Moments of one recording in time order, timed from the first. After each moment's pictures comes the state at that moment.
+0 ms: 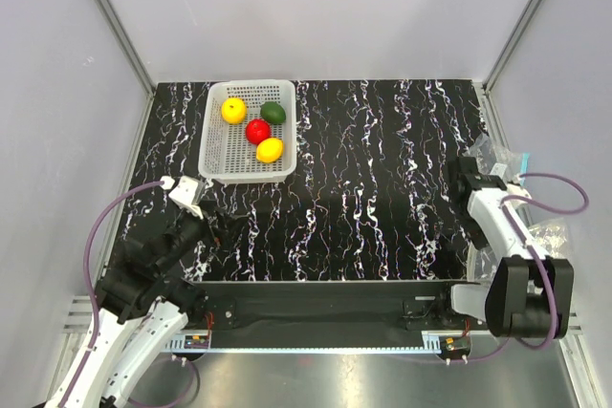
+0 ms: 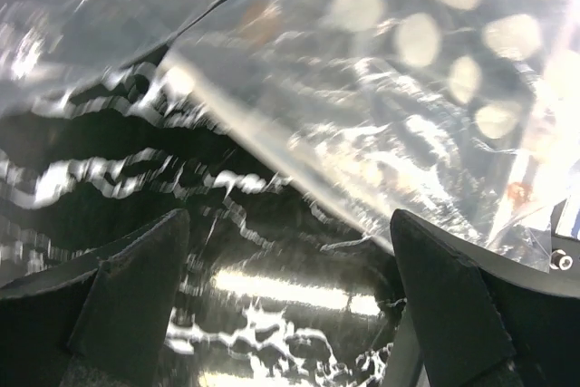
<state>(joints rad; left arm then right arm) -0.46 0.30 0.65 -0.60 0.12 -0.19 0.00 1.25 0.80 -0.97 0.71 1.20</state>
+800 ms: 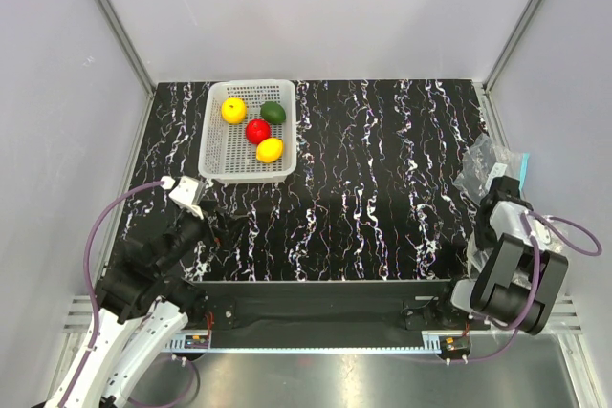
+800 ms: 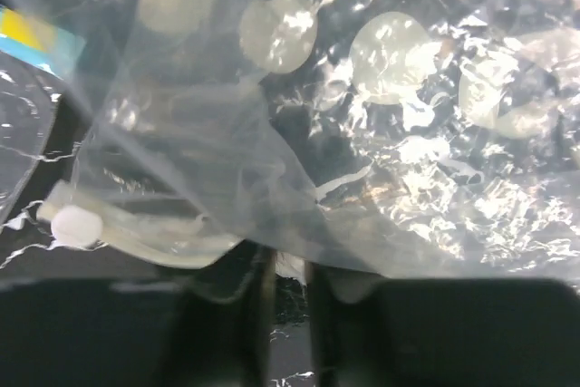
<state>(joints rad) -0.46 0.29 0.64 -0.60 0.13 -0.19 -0.45 1.30 0.63 -0.69 0.42 1.18</state>
